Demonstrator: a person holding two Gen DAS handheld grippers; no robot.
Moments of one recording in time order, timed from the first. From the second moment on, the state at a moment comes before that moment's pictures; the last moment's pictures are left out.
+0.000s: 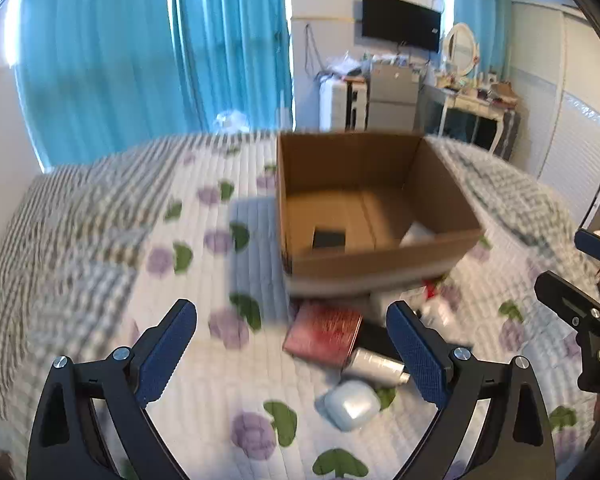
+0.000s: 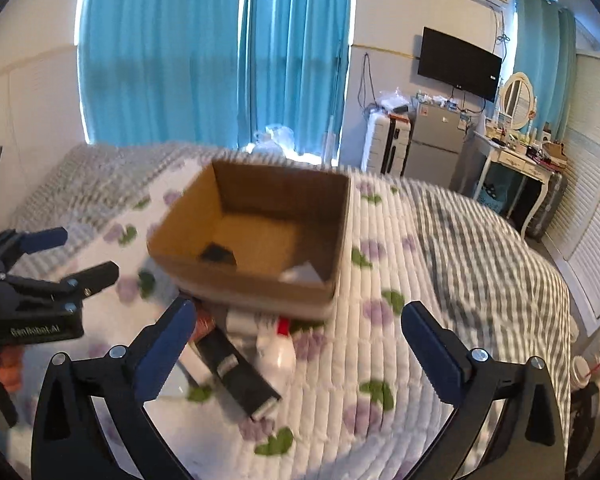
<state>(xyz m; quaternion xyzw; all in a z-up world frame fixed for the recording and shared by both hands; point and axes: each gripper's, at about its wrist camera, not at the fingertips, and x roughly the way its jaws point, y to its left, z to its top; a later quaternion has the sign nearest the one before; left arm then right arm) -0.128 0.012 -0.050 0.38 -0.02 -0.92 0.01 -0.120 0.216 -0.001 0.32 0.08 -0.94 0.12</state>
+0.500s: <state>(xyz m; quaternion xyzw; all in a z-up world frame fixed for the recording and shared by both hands) -0.120 0.040 -0.163 0.47 -0.03 -0.88 -0.03 -0.145 0.233 -0.101 0.42 0.04 -0.90 0.09</state>
